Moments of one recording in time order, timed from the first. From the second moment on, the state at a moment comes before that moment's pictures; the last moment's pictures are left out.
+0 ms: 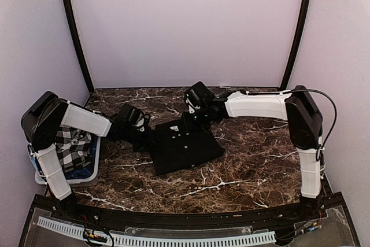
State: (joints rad) left arm -0.54 1.81 0.90 0.01 0.40 -0.85; right arm 0.85 2.14 1.69 -0.46 0.02 0.50
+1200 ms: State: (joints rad) left arm -0.55 1.68 1.04 -0.24 0.43 -0.71; right arm 0.82 1.63 1.03 -0.36 0.16 0.69
